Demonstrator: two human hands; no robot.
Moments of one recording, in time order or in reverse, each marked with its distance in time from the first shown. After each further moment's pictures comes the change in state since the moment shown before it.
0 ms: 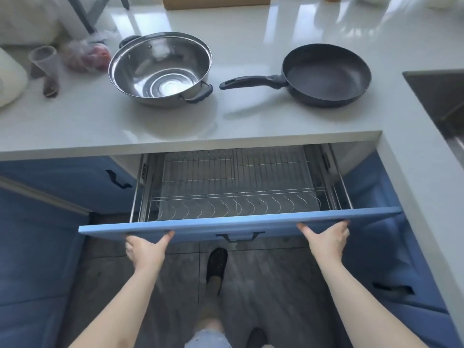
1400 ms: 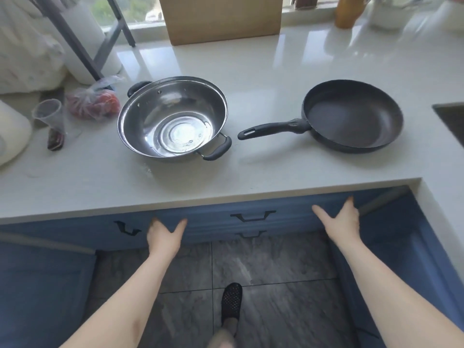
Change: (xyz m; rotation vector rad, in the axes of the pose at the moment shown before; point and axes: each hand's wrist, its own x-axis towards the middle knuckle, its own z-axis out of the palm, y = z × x) left_hand 0.094 0.153 0.007 0.095 -0.182 0.256; right_hand 0.095 -0.138 0.038 -0.066 -0.080 -0.186
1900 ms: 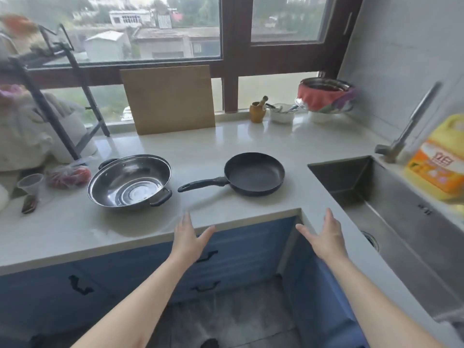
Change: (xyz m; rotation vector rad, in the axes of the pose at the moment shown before) left_hand -0.200 0.167 0.028 -0.026 -0.183 0.626; right_hand -0.072 0.025 -0.222 0.055 0.155 -0.193
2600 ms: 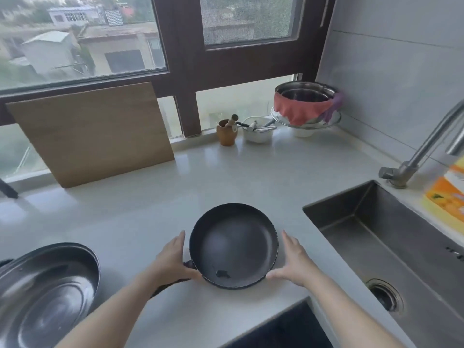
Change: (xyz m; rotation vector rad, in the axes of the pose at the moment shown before) left_hand 0.315 0.049 0.055 0.456 -0.536 0.132; right_hand 0.248 -0.041 0.073 -0.154 -0.449 -0.011
